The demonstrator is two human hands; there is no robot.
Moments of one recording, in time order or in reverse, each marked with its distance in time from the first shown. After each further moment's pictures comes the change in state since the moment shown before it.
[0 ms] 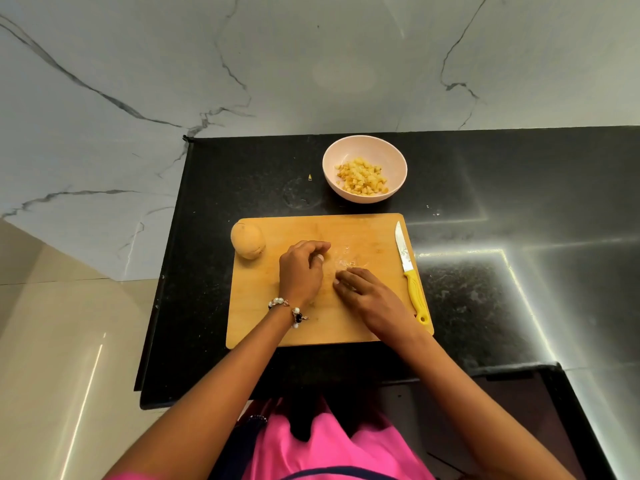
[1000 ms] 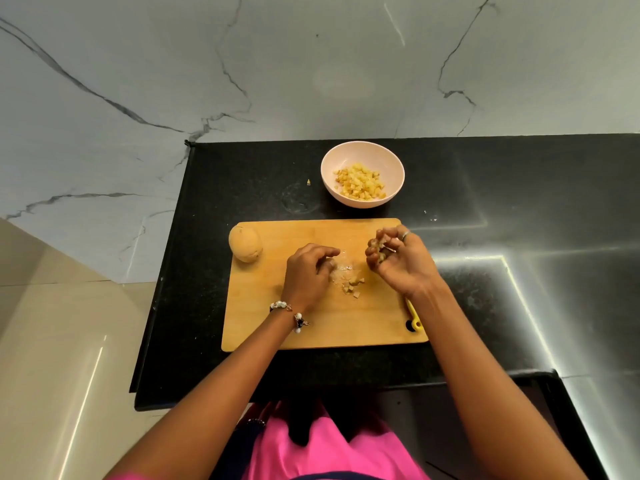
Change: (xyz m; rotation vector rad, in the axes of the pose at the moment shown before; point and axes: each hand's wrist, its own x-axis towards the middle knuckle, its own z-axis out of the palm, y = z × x) left_hand 0.000 0.005 0.007 0.062 -0.071 0.143; right_hand 0.045 0.040 -0.060 2.082 0.320 1.191
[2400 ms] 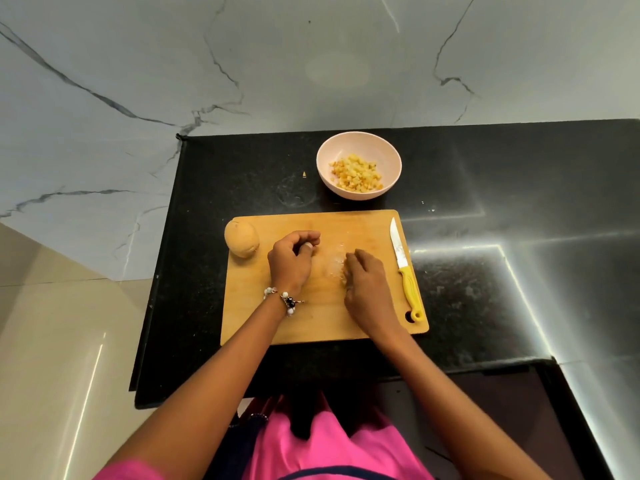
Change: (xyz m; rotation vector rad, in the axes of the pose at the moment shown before) left_hand 0.012 -0.011 -0.002 -0.372 0.158 -0.375; right_hand -0.006 0.091 -0.018 -1.713 0.242 -0.805
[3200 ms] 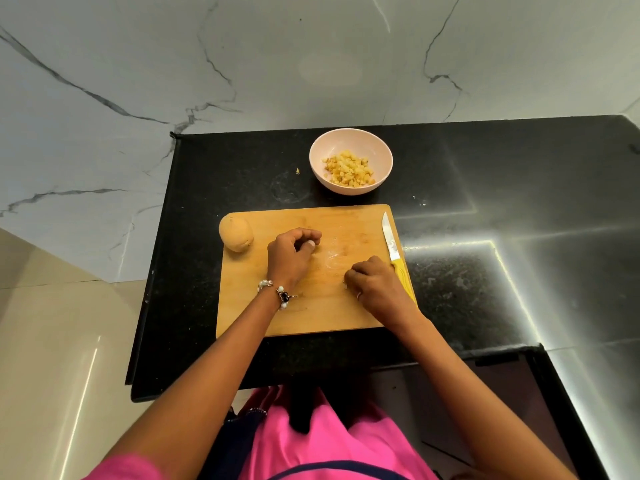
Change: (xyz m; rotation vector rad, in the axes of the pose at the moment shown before) left_hand -0.008 0.010 -0.005 0.173 -0.139 0.077; right_hand -0.002 0.038 -0.022 -0.178 0.075 -0.541
